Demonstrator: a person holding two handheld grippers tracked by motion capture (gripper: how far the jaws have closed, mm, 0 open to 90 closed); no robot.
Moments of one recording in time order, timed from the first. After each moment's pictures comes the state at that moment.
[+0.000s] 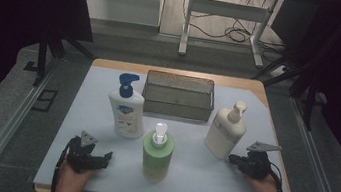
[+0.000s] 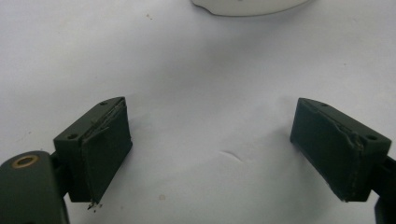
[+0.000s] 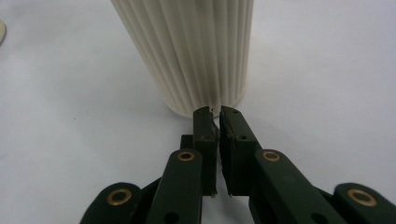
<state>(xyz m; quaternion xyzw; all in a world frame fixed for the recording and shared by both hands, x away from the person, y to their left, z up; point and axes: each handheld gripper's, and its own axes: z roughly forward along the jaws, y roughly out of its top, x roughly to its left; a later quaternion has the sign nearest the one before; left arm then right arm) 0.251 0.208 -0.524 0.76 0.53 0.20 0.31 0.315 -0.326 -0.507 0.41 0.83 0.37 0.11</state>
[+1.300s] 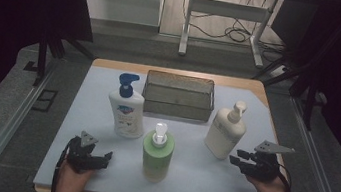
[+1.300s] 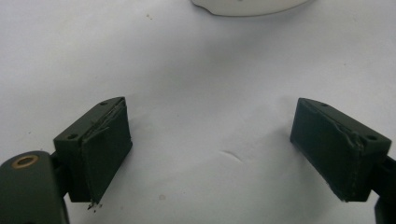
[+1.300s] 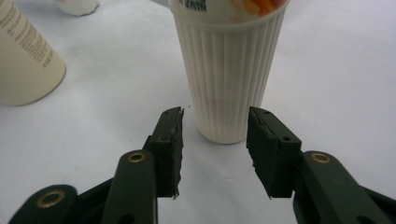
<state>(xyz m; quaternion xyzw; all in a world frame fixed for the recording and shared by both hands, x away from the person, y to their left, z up) 0.251 0.208 -0.525 0.76 0.53 0.20 0.31 0.292 -0.322 -0.461 0.40 0.81 0.41 0.13</state>
